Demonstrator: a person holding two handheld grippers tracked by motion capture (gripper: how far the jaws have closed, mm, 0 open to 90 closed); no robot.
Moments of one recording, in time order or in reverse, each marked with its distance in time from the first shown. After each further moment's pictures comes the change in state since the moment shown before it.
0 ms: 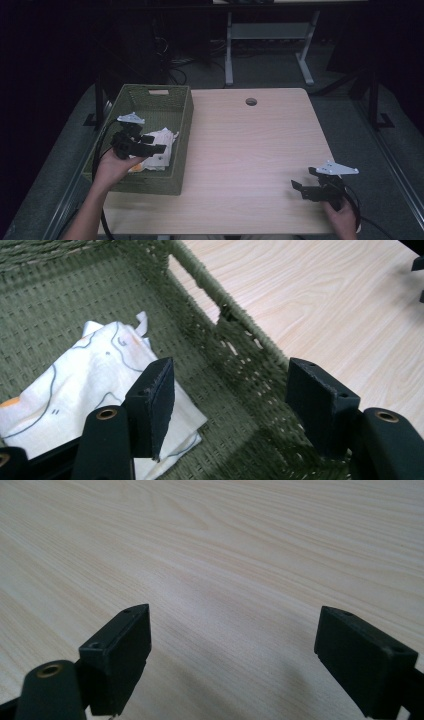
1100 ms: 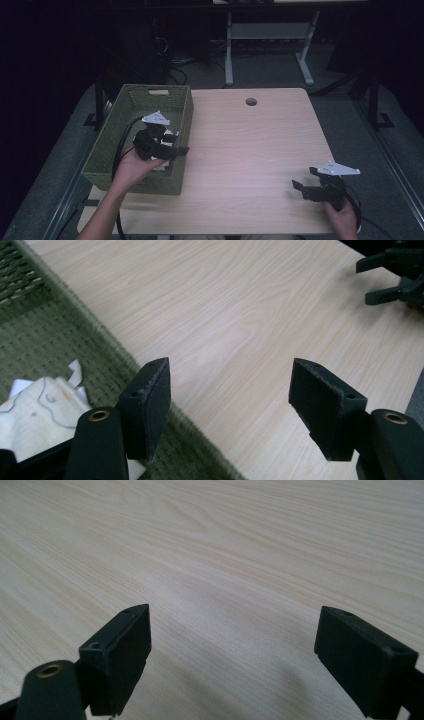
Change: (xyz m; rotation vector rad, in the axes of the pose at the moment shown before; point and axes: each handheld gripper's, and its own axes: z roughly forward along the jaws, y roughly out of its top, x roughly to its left) left arm -0.055 0.028 0.017 -0.014 -0.074 0.111; right arm 0.000 0.000 -0.002 -0.008 -0.005 0.000
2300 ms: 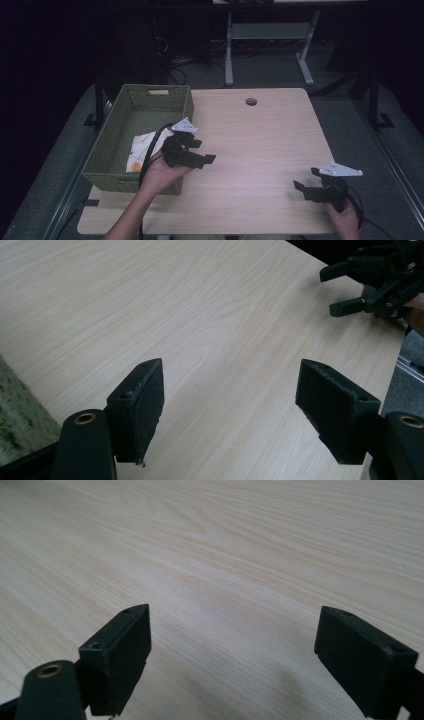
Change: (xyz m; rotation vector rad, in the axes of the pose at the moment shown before) left arm -0.046 0.013 0.042 -0.027 -0.065 0.034; right arm 0.000 -0.001 -0.005 -0.008 -0.008 -0.001
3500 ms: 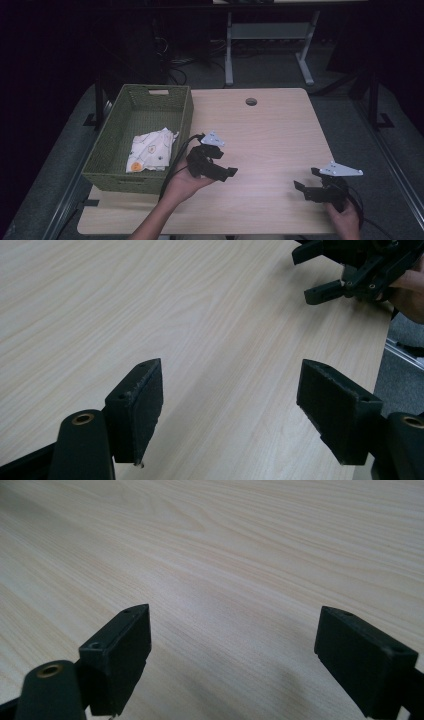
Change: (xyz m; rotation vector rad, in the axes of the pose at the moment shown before) left arm -0.037 -0.001 0.051 0.045 -0.060 0.064; right arm -0.001 0.000 -0.001 0.004 0.007 0.001
